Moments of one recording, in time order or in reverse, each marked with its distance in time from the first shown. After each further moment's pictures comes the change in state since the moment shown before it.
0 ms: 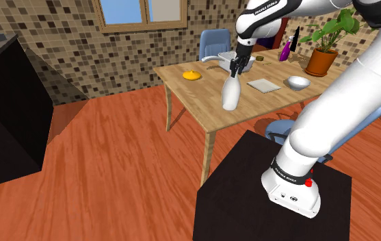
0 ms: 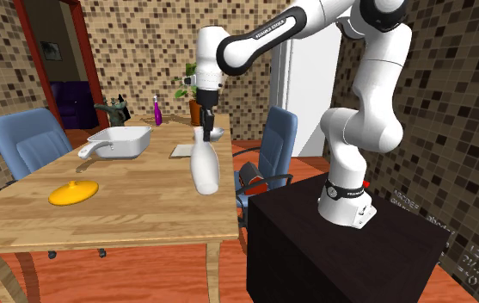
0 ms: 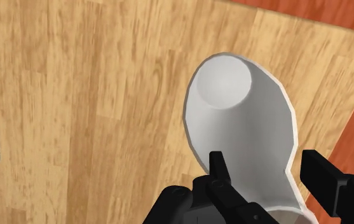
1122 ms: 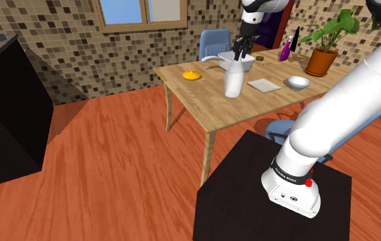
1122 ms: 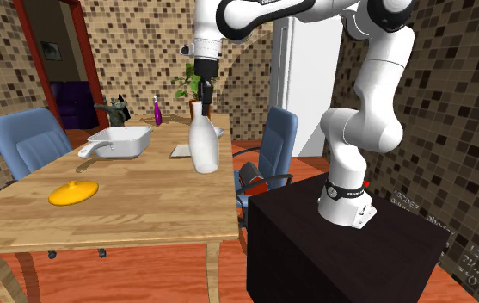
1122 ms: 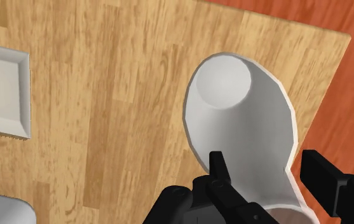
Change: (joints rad) arm 0.000 -0.062 0.036 0.179 -0.015 -0.236 0.022
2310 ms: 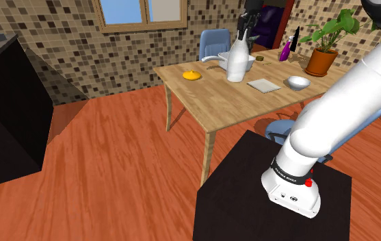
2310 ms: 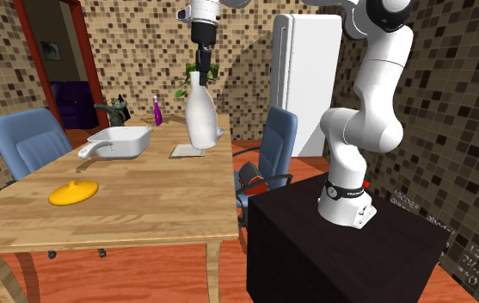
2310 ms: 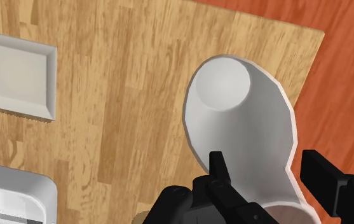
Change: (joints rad) arm 0.013 0.023 0.014 0.265 0.020 -0.244 -0.009
